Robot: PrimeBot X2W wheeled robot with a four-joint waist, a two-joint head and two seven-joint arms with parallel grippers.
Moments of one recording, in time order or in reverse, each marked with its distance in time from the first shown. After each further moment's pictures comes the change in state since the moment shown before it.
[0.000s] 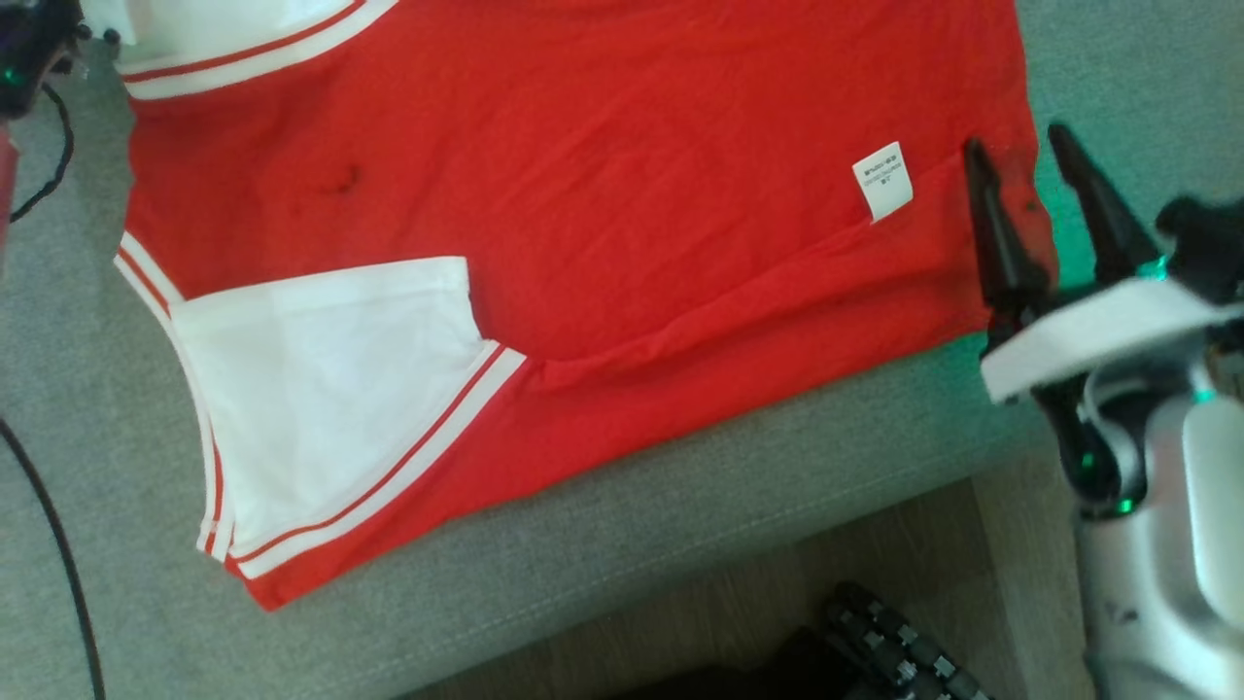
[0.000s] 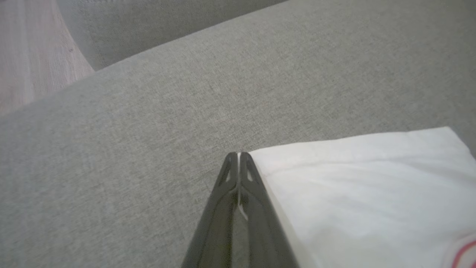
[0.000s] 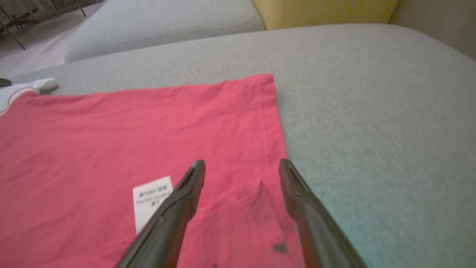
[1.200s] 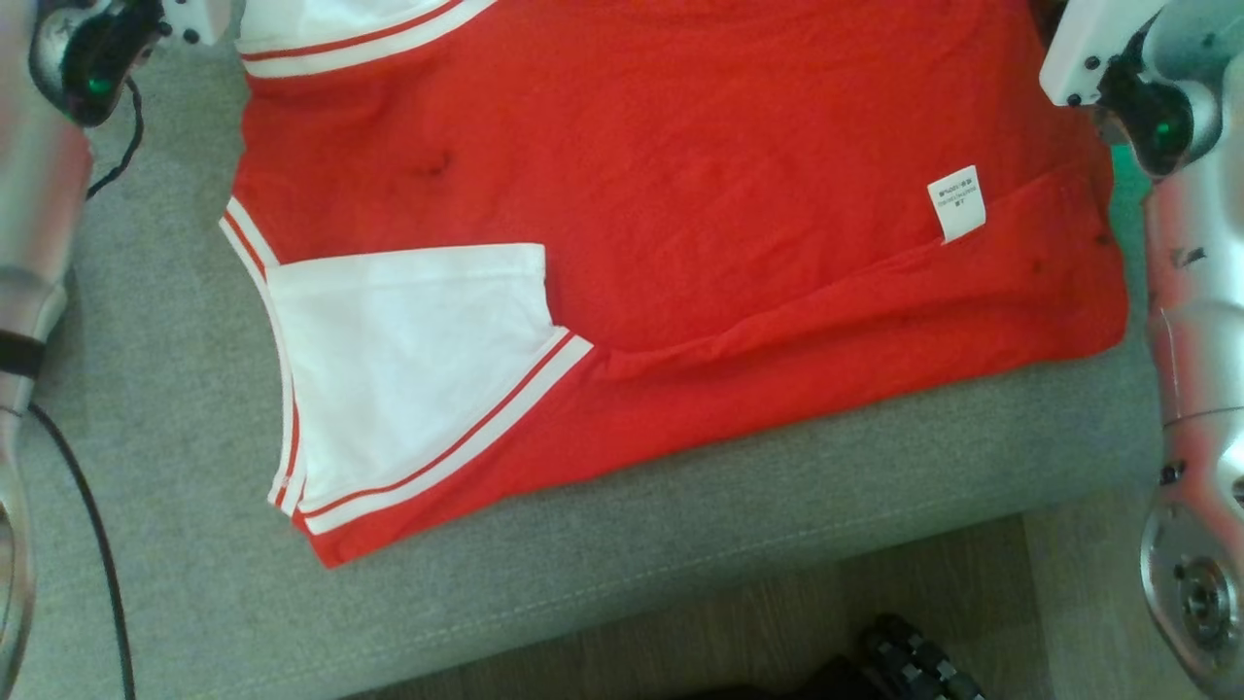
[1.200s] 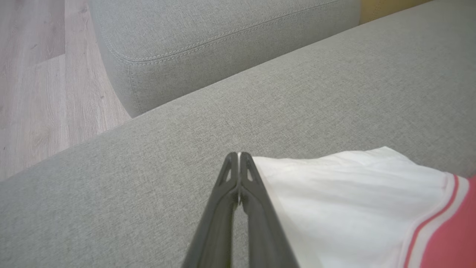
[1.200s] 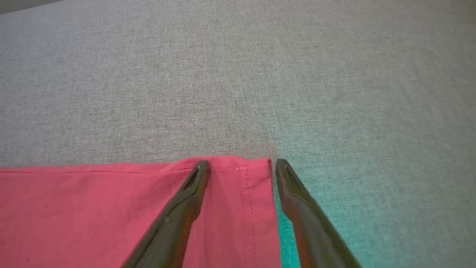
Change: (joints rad) left arm -0.004 -0.048 -0.073 -0.009 0.001 -0.022 -0.208; right arm -0.732 -0.071 -0.076 0.771 -0.136 0.000 0.334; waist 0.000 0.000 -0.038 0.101
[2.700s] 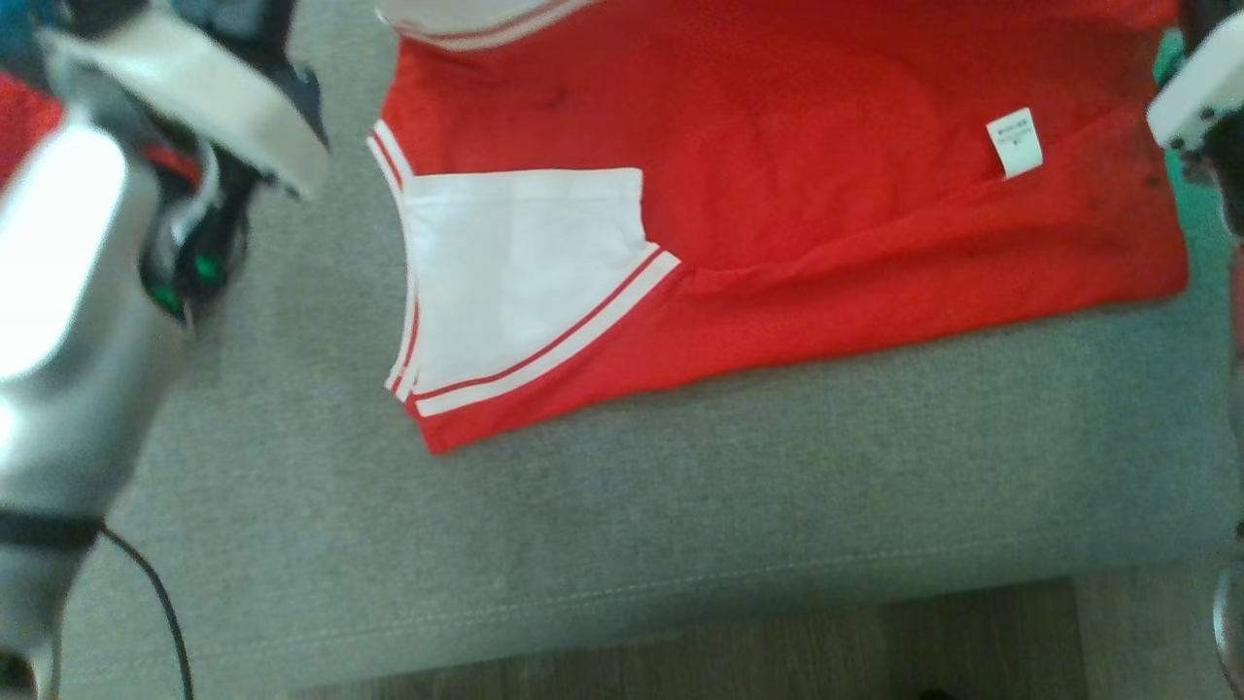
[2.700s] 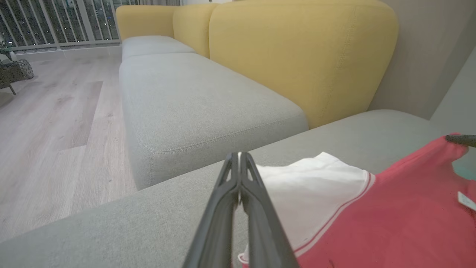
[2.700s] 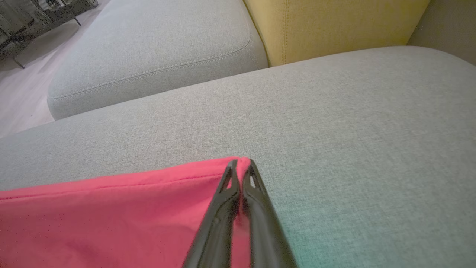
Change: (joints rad) left arm 0.279 0.058 -0.008 -0.367 -0.077 0.046 -0.414; right arm 0.092 -0.118 -0.016 0.010 0.187 0.000 -0.230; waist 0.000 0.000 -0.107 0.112
